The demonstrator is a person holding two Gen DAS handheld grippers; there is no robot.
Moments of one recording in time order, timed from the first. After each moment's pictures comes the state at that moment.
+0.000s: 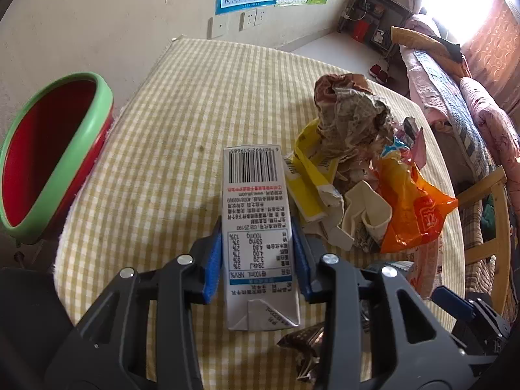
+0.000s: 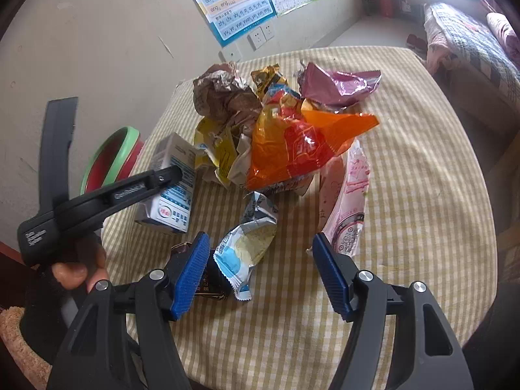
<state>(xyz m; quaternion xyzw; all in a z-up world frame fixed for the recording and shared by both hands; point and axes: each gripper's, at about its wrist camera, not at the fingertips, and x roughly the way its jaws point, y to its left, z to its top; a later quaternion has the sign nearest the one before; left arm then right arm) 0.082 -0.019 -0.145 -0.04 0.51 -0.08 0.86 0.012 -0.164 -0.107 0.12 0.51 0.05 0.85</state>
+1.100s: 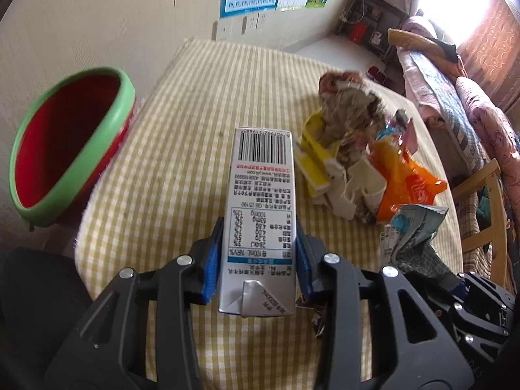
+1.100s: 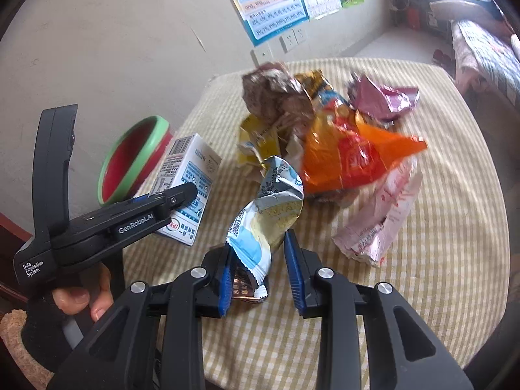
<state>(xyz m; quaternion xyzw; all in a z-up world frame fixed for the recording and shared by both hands) 0.052 -0.003 -0.131 -0.04 0.49 -0.08 0.86 0.004 -0.136 -0.092 0.09 0.49 0.10 0.86</state>
